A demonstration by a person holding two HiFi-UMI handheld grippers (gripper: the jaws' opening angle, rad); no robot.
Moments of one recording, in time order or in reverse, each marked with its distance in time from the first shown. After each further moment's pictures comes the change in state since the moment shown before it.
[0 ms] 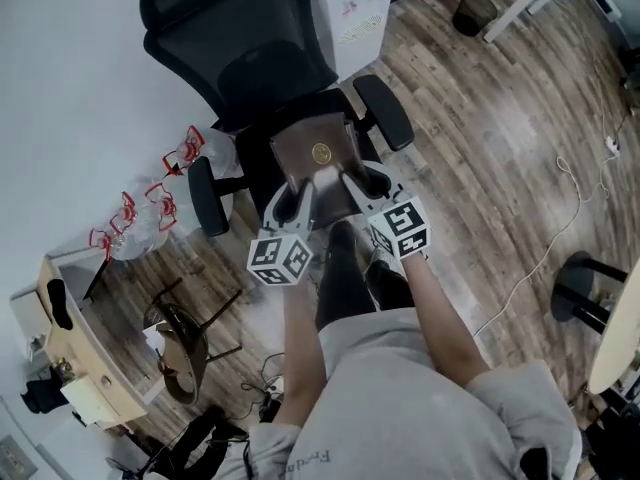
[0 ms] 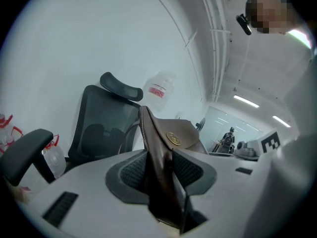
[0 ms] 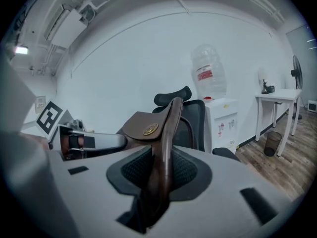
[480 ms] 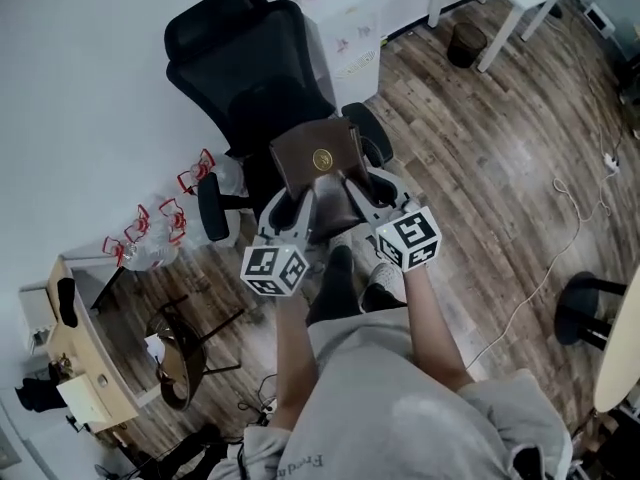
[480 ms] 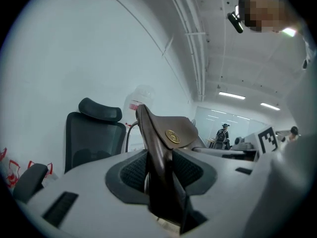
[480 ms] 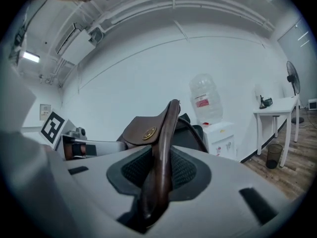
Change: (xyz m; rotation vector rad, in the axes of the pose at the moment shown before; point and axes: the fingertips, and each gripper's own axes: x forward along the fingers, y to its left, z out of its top) left arm -0.041 -0.116 0.071 0.175 -0.095 -0.073; right arm -0.112 0.000 0.093 -0.006 -0.221 0.024
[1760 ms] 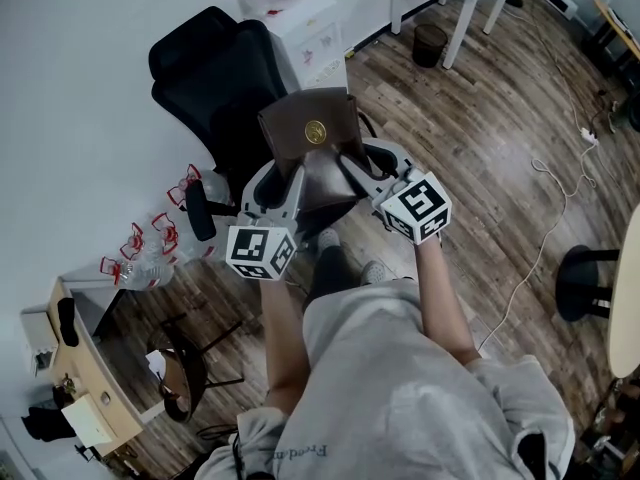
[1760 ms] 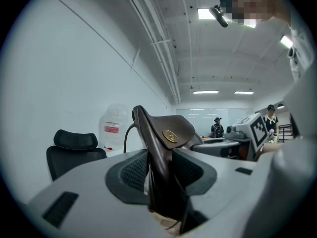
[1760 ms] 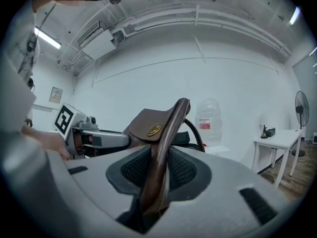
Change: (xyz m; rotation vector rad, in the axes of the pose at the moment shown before) left arm -0.031 -0.112 0.069 0.260 -0.116 -0.182; right arm -0.104 0.012 0.080 -0.208 -0.086 0.024
